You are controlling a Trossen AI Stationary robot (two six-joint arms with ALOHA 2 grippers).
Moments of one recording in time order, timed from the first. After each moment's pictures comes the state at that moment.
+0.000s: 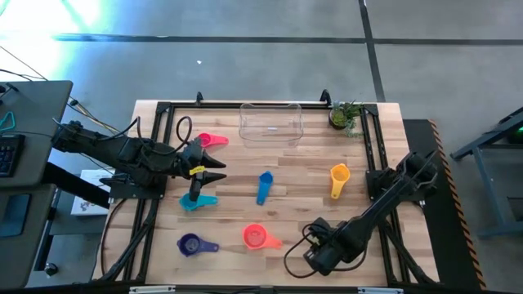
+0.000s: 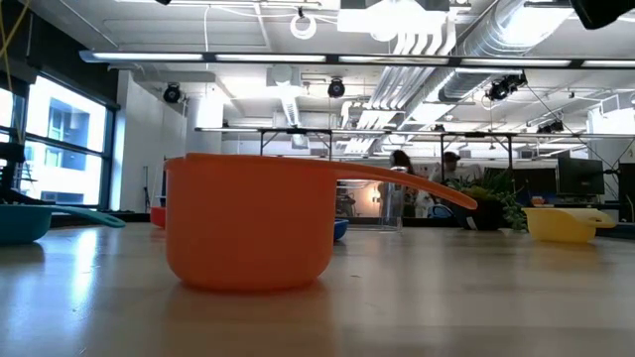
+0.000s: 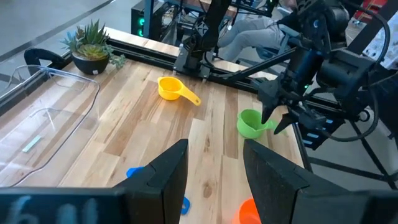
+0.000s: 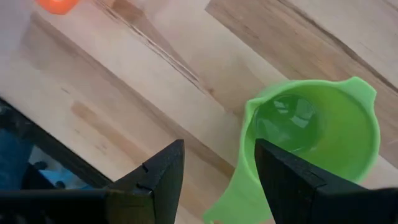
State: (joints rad) left arm -0.30 0.94 0.97 -0.40 -0.33 -0.36; right arm 0.76 1.80 1.31 -0.92 0.09 1.66
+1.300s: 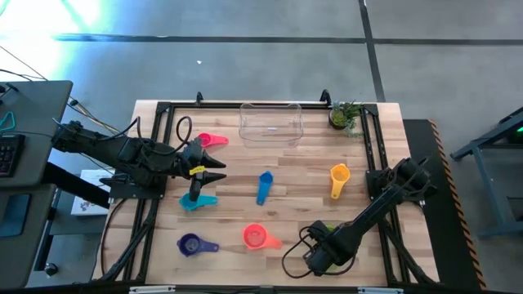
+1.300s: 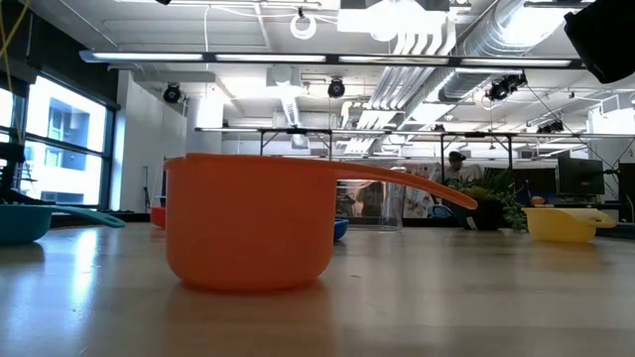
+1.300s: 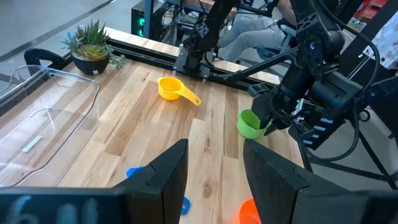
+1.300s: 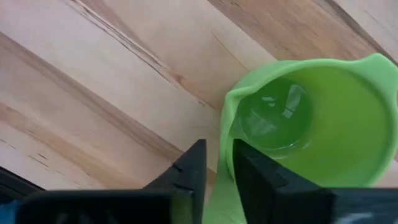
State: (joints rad) left arm -0.31 0.94 0.97 -0.40 -0.33 -0.36; right arm 0.75 1.89 1.31 -0.93 0.00 1.67
